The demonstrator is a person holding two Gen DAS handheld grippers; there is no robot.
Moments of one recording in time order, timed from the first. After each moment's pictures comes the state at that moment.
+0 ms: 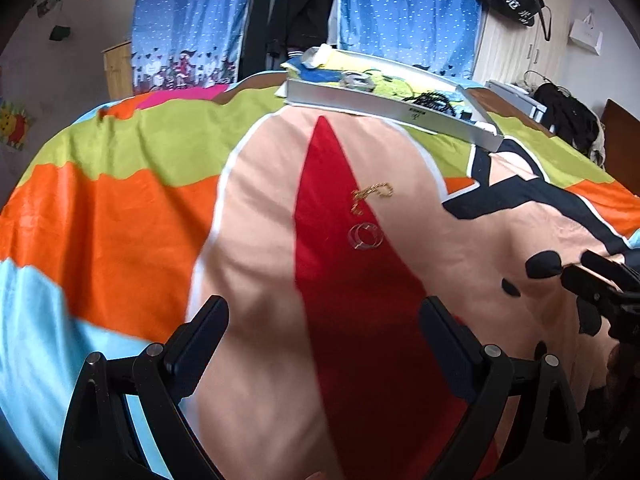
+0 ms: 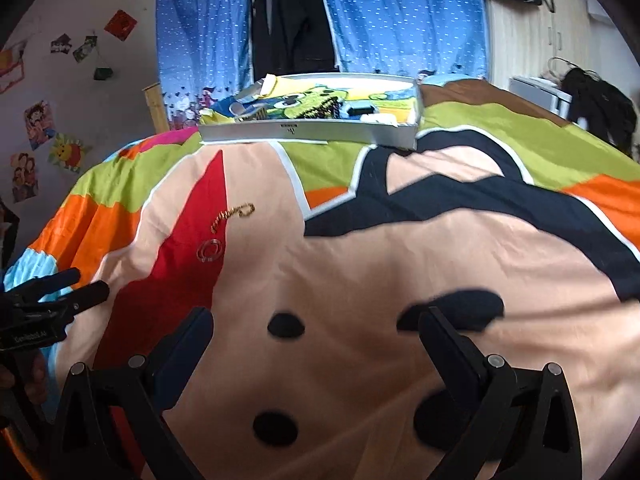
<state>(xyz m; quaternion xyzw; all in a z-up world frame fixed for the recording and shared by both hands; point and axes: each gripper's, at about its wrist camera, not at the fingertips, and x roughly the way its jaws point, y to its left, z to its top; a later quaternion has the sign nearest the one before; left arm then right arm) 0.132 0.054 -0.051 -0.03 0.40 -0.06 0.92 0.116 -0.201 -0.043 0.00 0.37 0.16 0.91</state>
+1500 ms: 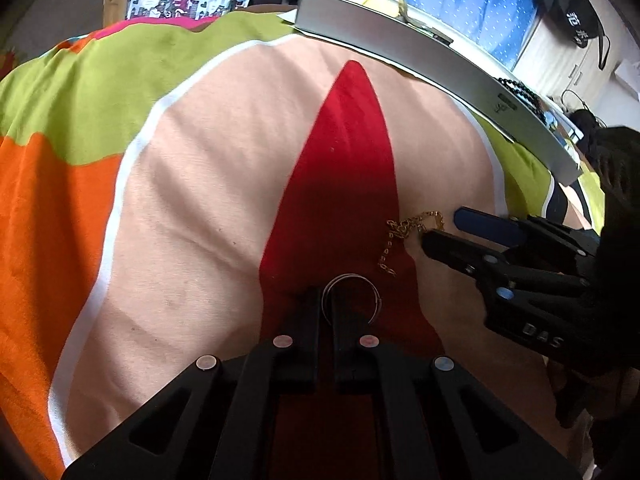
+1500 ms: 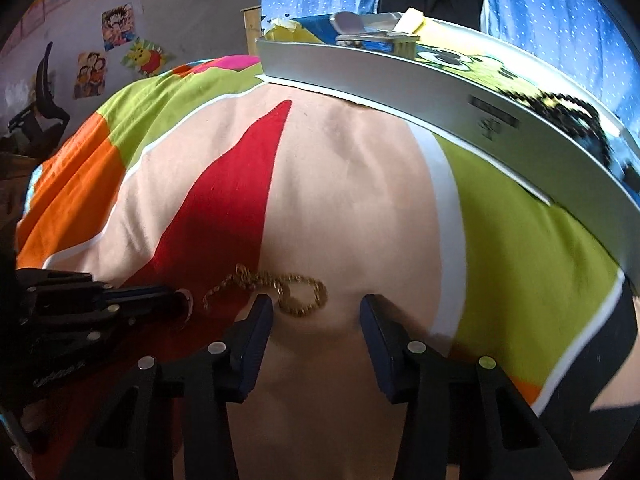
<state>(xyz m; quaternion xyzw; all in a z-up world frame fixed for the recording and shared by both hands) 0.254 0.086 -0.122 -0.12 0.46 -0.05 0.88 0.292 -0.073 -0.112 -0.14 0.41 0.33 0.84</state>
